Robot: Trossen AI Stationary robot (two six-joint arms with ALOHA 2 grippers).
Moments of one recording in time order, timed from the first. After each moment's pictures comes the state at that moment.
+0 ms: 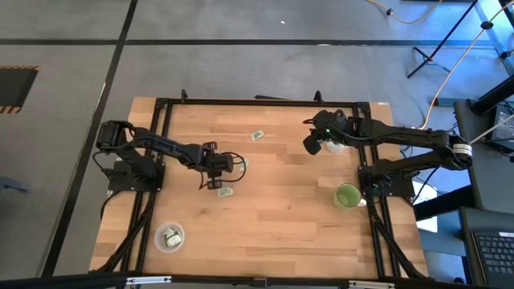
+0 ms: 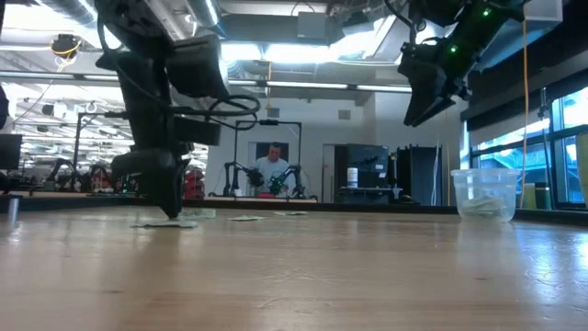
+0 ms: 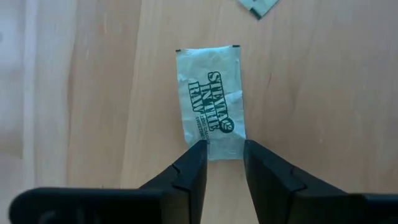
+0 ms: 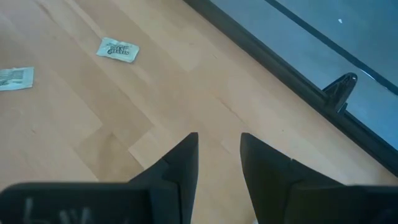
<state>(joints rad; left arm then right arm) 0.04 1.58 0.75 -0.50 -0.30 -0.11 -0.29 1.14 0.86 -0.61 0.42 0.33</state>
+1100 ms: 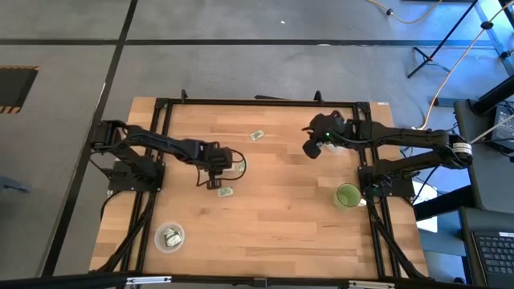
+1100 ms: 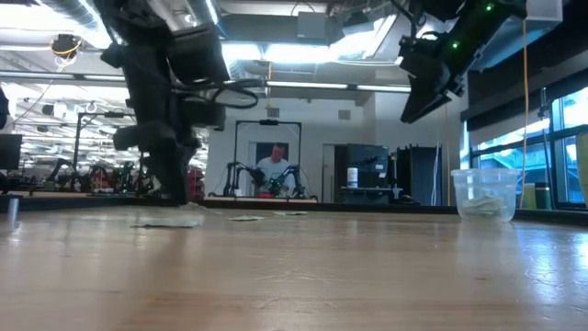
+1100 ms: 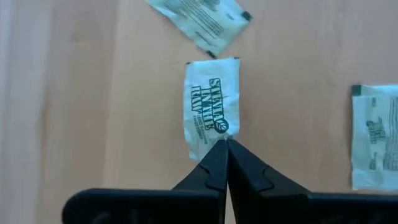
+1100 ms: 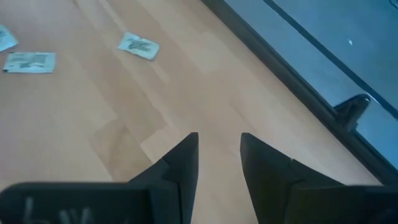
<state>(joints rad) 0.08 1.51 0.75 -0.47 -0.12 -0.03 -0.24 1.14 0.86 -0.59 0.42 0.25</state>
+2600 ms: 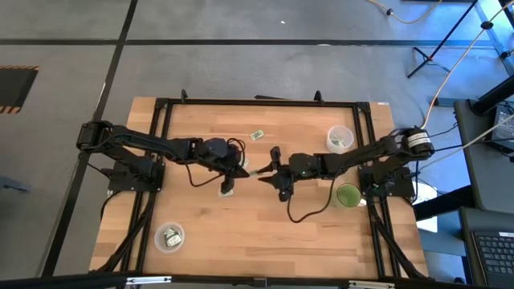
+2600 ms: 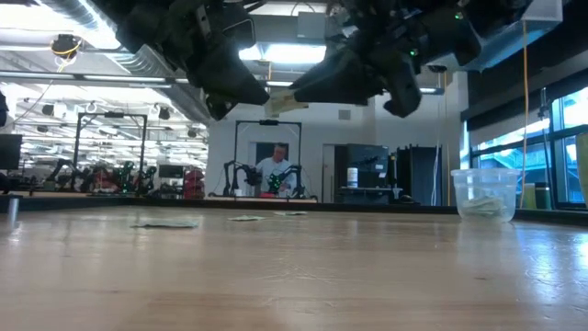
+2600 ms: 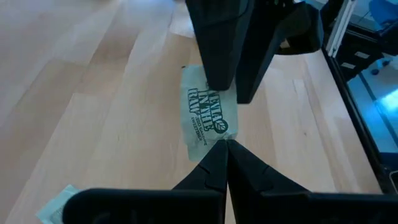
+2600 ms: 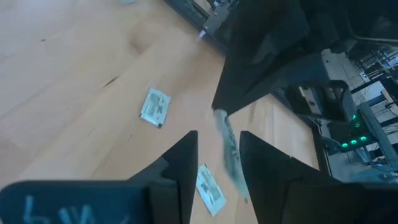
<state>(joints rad) 0.03 1.37 0.75 0.06 0.16 -0.28 0.11 1.61 0.83 0.40 0.12 -0.63</state>
